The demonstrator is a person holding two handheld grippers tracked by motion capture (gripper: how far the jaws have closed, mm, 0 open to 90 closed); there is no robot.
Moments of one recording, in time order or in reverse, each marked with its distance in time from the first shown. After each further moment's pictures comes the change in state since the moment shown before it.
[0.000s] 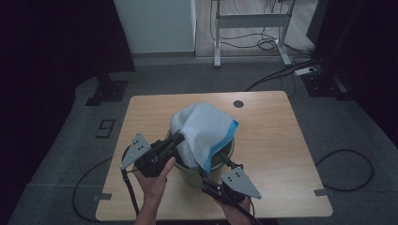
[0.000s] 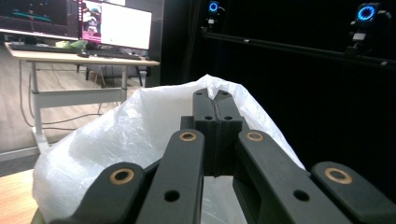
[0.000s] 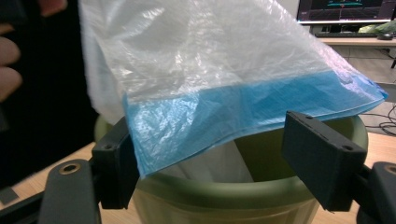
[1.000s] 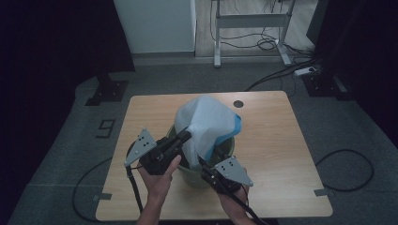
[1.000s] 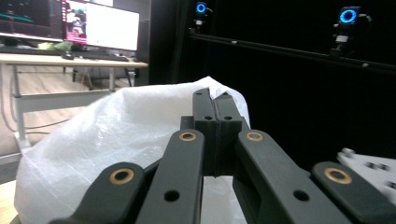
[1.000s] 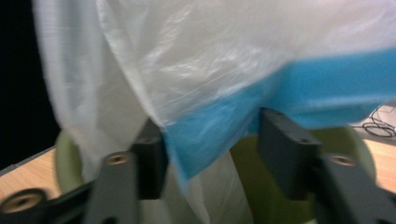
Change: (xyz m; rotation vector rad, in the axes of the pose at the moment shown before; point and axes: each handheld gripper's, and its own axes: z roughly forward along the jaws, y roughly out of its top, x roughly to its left) left arm -0.012 0.014 0.009 0.005 -0.057 0.008; right arm -0.005 0.009 0.026 0.038 -0.033 -0.056
